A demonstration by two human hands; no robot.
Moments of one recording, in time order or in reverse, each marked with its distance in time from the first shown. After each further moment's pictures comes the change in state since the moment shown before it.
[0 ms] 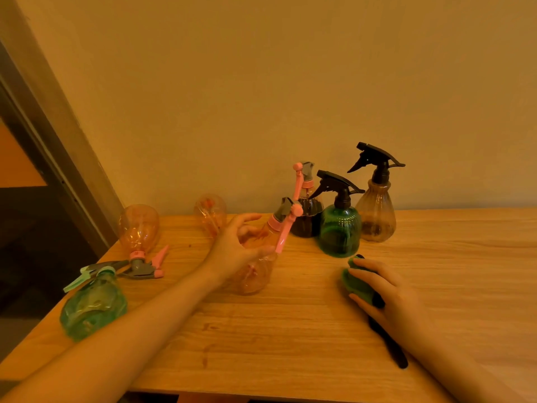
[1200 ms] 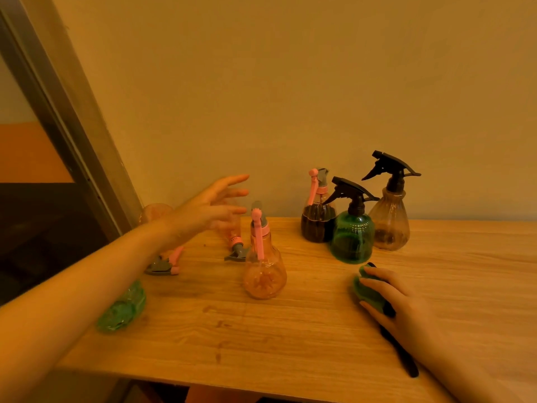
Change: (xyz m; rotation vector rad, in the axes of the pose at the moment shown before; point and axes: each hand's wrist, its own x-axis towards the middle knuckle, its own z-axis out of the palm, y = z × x) left_hand 0.000 0.056 -0.093 -0.063 -0.244 0.040; right_hand 0.001 0.004 0.004 0.033 0.000 -0.046
